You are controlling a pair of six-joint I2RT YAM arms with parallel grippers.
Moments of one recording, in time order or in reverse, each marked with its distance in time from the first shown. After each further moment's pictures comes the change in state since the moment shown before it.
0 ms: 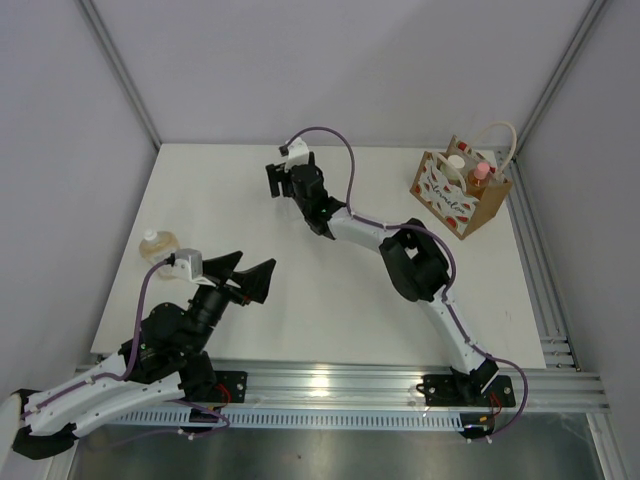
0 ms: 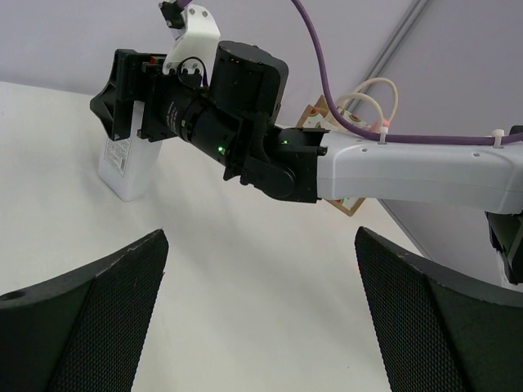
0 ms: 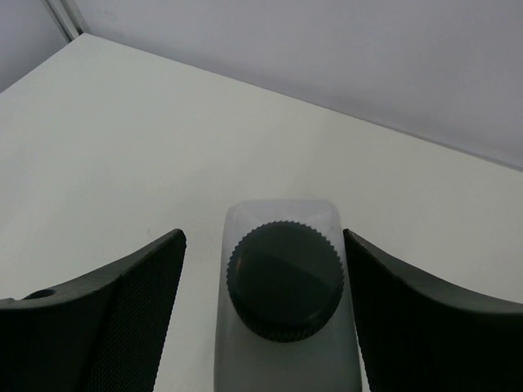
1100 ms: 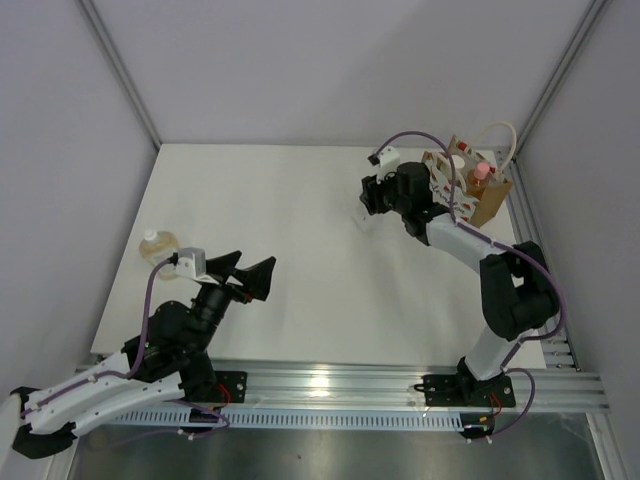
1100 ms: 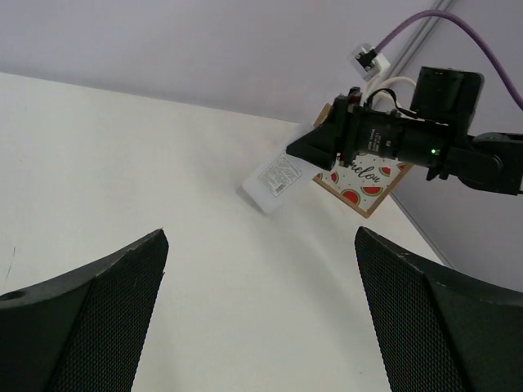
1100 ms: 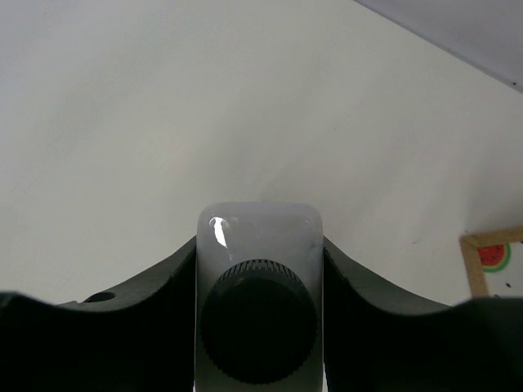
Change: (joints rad) left arm 0.000 0.032 0.000 0.003 -0.046 0.000; right arm -0.338 -0.670 -0.733 -0.216 -0.457 -0.171
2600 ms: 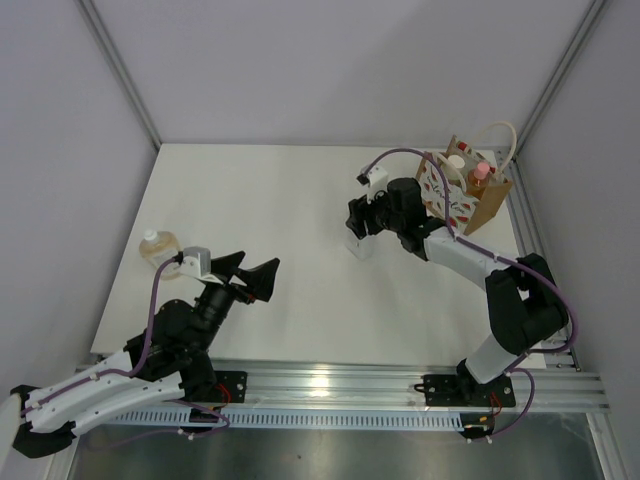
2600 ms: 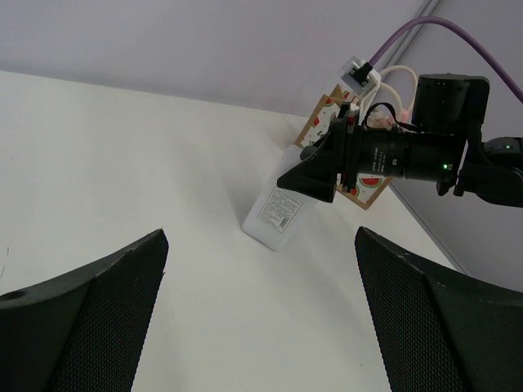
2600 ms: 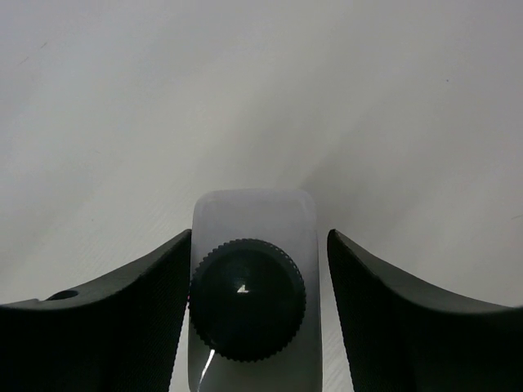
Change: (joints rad) left arm 0.000 0.023 0.000 0.005 0.022 0.000; right arm 0.060 -0.109 -0.116 -0.088 -0.084 0.048
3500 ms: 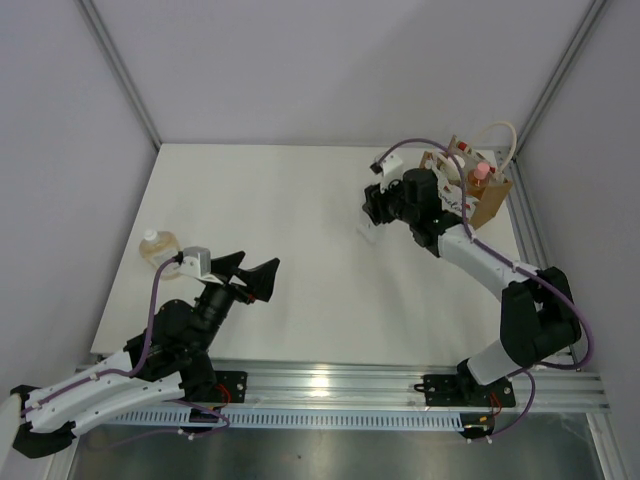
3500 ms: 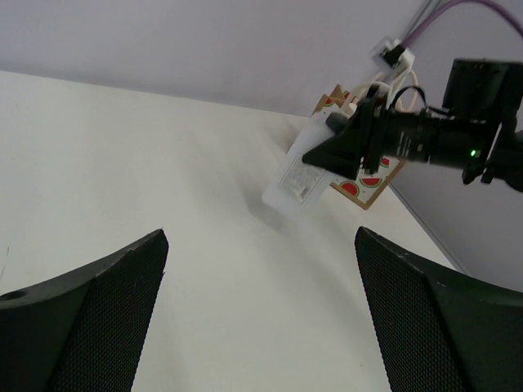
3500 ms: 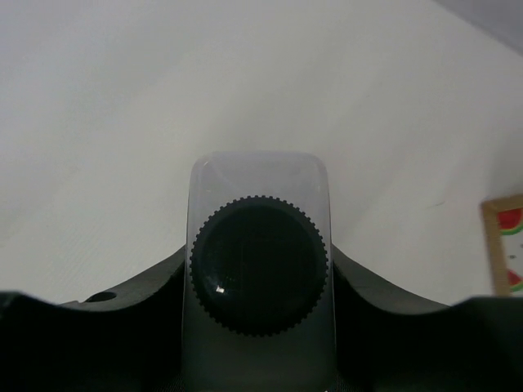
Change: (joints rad) left arm 0.000 0.000 0.000 0.000 0.000 0.000; right arm -0.041 -0.086 -0.038 -0.010 0.057 -0.066
